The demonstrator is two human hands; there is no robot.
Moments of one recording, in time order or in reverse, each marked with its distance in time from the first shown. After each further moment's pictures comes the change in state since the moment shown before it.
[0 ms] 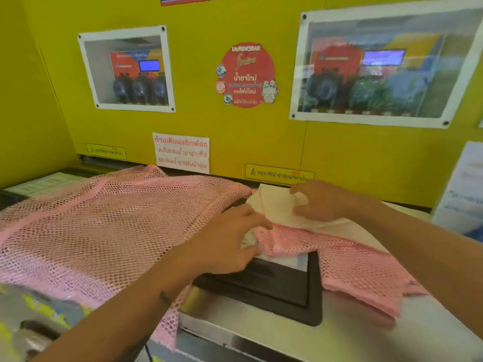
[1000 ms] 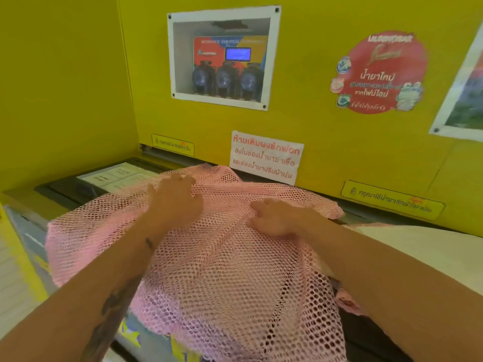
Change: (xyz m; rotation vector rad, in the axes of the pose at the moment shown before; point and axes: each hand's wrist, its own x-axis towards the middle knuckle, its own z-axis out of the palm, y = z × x) left_hand -0.057 -0.316 -0.104 0.369 0.199 -0.802; right_hand 0.188 -0.264 0.051 -0.007 -0.166 -0.143
